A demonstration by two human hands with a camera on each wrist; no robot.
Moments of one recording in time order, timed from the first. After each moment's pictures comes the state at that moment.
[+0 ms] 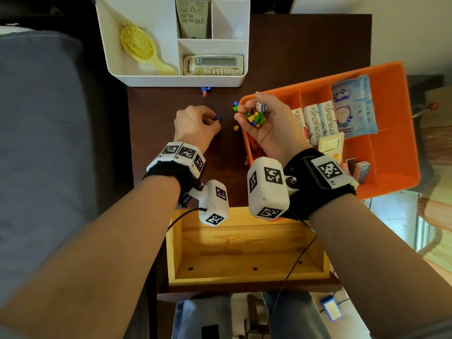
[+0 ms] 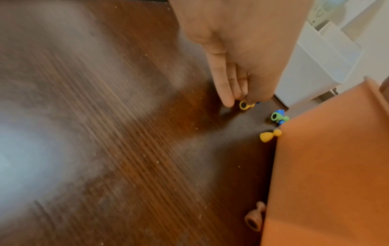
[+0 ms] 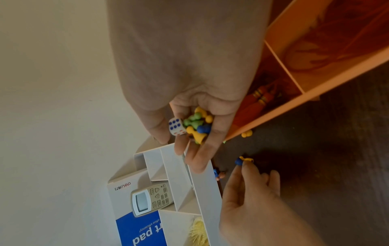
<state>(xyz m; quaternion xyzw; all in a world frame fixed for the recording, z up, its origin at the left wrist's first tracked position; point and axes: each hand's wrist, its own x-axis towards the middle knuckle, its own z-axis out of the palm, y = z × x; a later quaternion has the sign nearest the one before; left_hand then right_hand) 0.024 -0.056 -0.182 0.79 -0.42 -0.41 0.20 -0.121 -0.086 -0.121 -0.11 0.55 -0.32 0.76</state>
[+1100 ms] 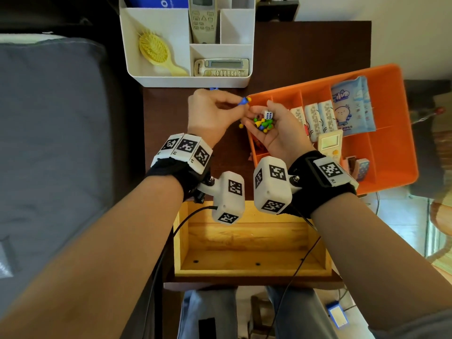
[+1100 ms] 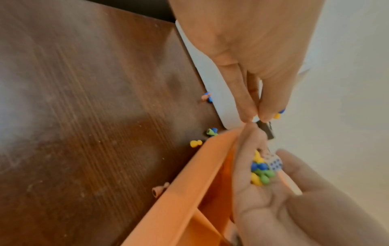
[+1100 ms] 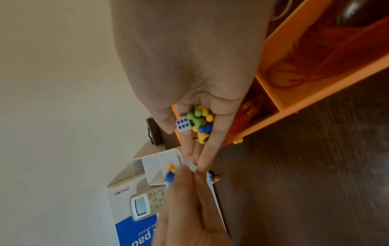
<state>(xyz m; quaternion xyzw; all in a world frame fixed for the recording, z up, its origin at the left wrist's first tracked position) 0.006 -0.053 -0.122 0.70 -0.45 -0.41 0.38 -0.129 -0.072 -0.111 -0.06 0.55 -0.34 0.76</state>
